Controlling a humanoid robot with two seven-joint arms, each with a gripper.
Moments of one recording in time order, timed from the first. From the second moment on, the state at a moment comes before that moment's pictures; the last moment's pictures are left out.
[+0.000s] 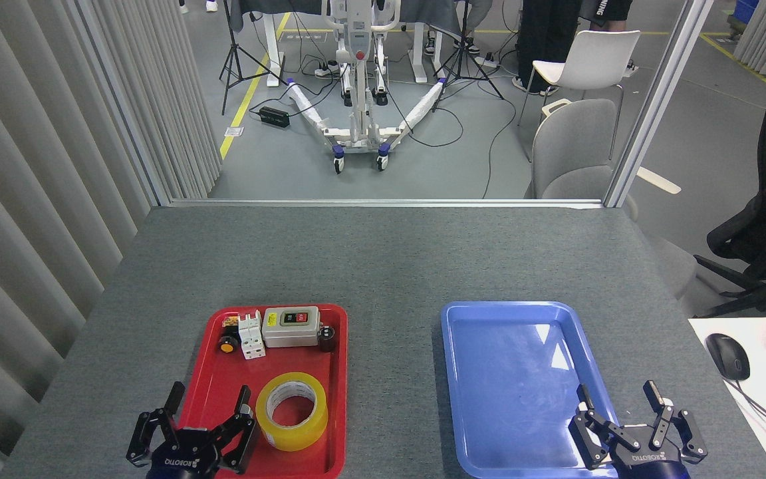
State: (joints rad) left arm 0.18 -0.07 0.14 -1.73 -1.52 -0.24 0.13; right arm 0.20 -0.21 -0.03 -1.66 1.32 -0.04 -0.09
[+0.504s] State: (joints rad) left arm 0.18 -0.07 0.14 -1.73 -1.52 -0.25 0.12; right arm 0.20 -0.20 -0.03 -1.66 1.32 -0.04 -0.10
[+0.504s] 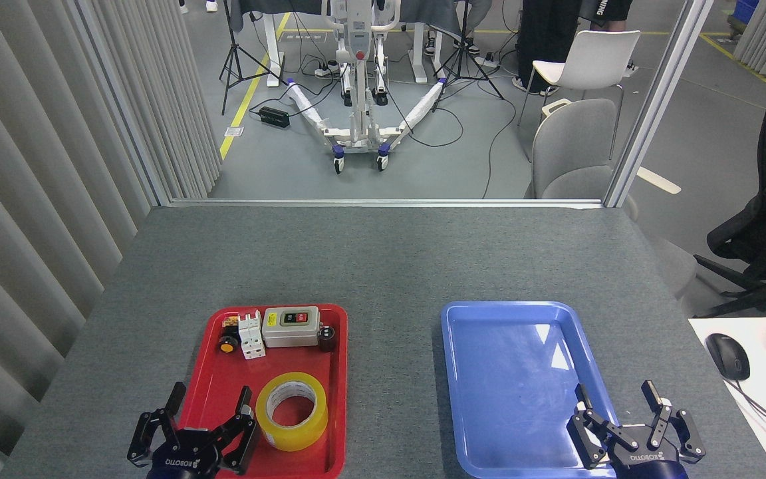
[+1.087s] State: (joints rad) left arm -0.05 -0.08 0.10 -1.55 -1.53 -0.15 0.20; right arm 0.20 -0.20 -0.03 -1.66 1.32 -0.04 -0.10
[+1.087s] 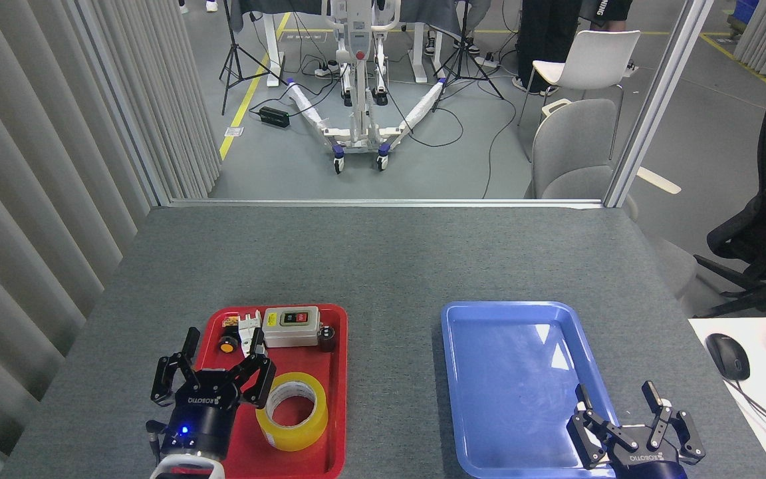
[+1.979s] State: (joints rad) left arm -0.20 -0.08 0.10 -1.60 -1.49 -0.14 -1.06; right arm 0.20 -0.19 -0.03 -1.66 1.32 -0.03 -0.09
